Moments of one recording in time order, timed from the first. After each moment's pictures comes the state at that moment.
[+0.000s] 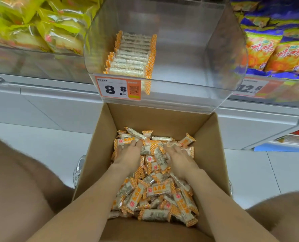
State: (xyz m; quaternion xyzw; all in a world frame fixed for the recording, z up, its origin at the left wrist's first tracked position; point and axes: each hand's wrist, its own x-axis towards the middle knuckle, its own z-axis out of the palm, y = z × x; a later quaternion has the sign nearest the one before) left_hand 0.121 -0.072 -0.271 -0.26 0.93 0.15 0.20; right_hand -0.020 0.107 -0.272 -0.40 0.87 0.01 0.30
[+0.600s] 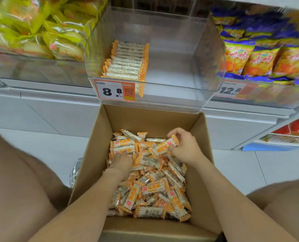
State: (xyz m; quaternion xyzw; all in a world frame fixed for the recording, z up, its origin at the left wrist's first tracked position) left_hand 0.146 -0.061 -0.273 -0.22 0.92 0.06 0.33; right_hand -0.025 0.119 -0.171 -0.29 0.86 -0.35 0.24
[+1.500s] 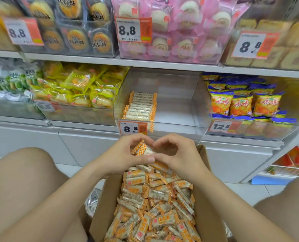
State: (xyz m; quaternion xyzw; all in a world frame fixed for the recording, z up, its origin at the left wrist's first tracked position) left_hand 0.181 -0.080 -0.004 -0.12 0.82 0.56 -0.08; right_hand 0.044 0.092 -0.011 -0.47 0.71 -0.50 0.11
